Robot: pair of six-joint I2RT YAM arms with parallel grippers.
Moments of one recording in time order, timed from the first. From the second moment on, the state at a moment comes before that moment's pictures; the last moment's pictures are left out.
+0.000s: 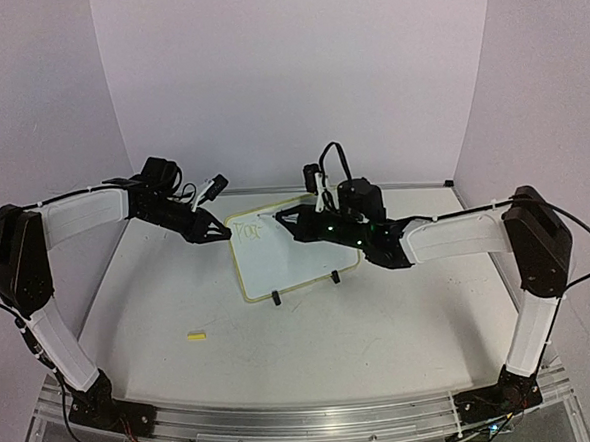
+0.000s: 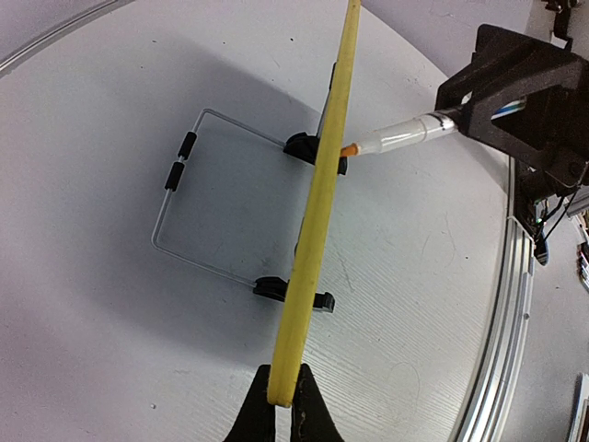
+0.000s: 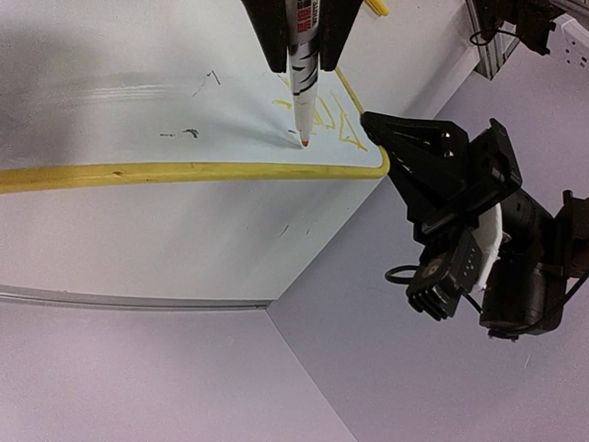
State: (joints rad) left arm -0.38 1.70 1.31 -0.53 0.72 0.26; right arm 0.83 1.87 1.20 0.48 -0.13 0.54
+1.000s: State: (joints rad) left arm -0.38 1.70 1.31 -0.53 0.72 0.26; right arm 0.83 1.87 1.14 0.46 -0.13 0.57
